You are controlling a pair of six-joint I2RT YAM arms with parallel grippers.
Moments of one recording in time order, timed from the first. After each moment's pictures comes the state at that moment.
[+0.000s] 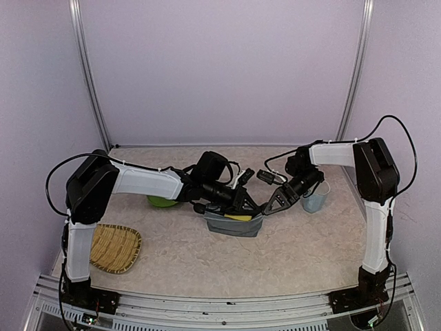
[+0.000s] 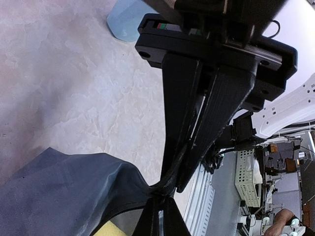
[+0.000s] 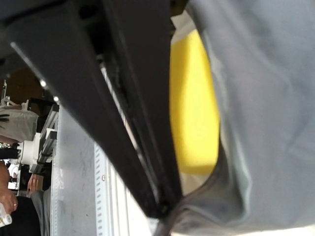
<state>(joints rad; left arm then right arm) -0.86 2.13 1.46 0.06 0.73 -0.63 0.38 2.11 1.53 -1.28 -1.15 -0.79</state>
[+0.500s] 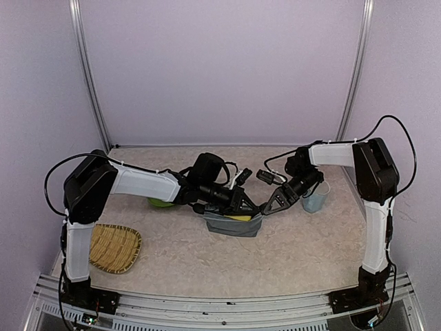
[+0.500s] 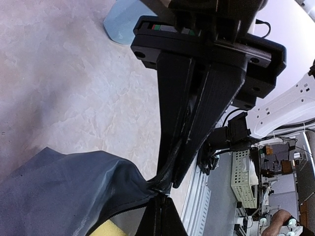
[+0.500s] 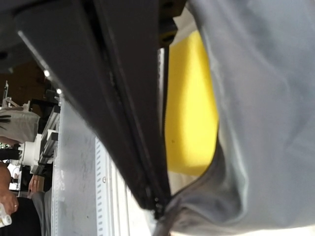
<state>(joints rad) -0.85 2.11 1.40 0.15 0.75 -0.66 0.38 2.12 1.53 -1.28 -1.16 -0.79</state>
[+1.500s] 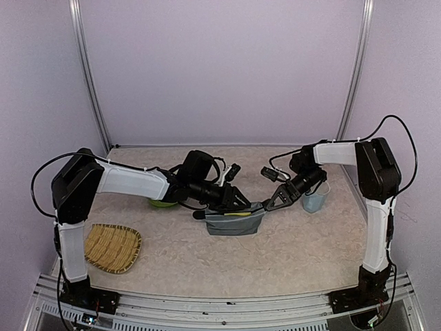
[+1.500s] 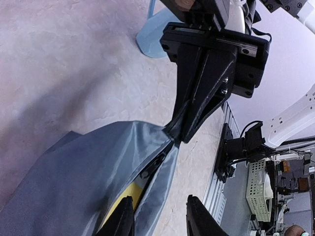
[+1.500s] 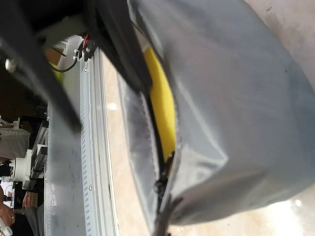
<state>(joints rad) -0.82 1.99 1.28 0.13 0.63 -0.63 0.33 2.12 1.52 -1.21 -1.13 -0.71</state>
